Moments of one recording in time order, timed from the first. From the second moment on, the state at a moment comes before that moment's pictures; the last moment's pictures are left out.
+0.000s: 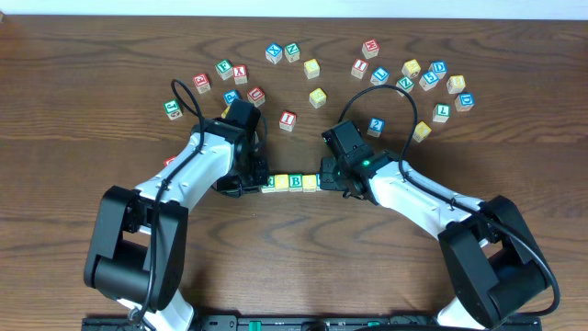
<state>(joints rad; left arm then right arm) -0.32 1.80 1.12 -0.84 0.19 -0.41 0.57 1.78 1.00 -0.38 0.00 0.61</state>
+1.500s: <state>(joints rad) -0.32 1.80 1.12 -0.85 0.13 -0.41 0.52 1.78 1.00 -0.43 0.06 0.61</state>
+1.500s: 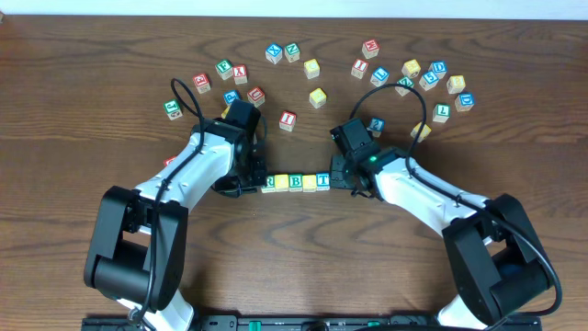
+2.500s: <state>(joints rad) -0.14 1.80 1.12 -0.85 -0.16 -0.38 0.48 1.78 1.00 -0.31 0.26 0.48</state>
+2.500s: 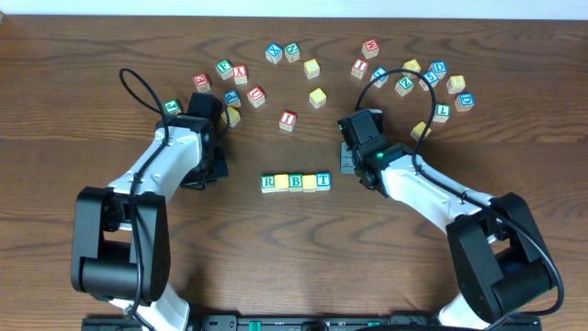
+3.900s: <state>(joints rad) -0.14 1.80 1.12 -0.90 -0.17 -0.38 0.45 1.78 1.00 -0.53 -0.04 0.52</state>
